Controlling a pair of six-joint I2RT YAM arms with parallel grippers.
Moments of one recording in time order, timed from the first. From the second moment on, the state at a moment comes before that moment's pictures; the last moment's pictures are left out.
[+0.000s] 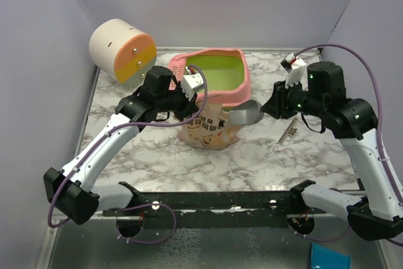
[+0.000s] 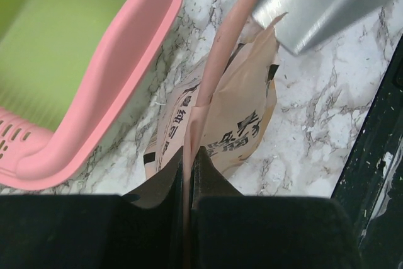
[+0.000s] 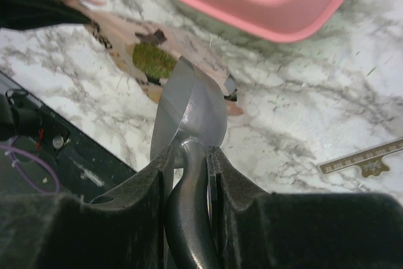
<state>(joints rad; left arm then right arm) -0.56 1.24 1.24 -0.58 0.47 0.23 0.44 1.07 1.49 -1.05 -0.25 0.14</state>
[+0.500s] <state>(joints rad) -0.57 1.17 1.17 -0.55 0.47 0.22 0.44 1.07 1.48 -1.04 -0.21 0.14</state>
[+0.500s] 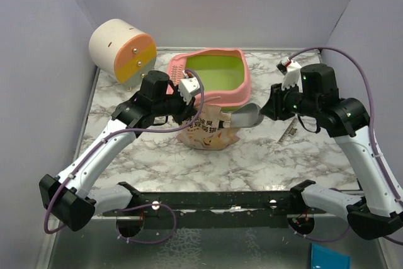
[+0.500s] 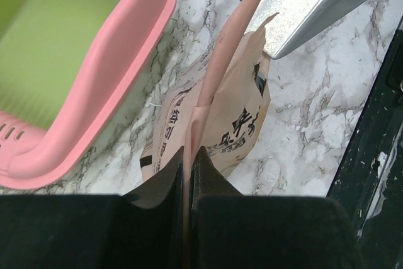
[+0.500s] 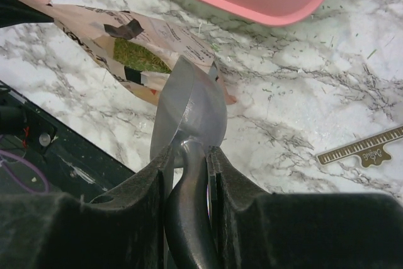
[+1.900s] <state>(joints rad) -0.68 1.14 1.08 -0.42 0.47 0.15 0.44 1.05 1.46 -1.05 -0.26 0.11</state>
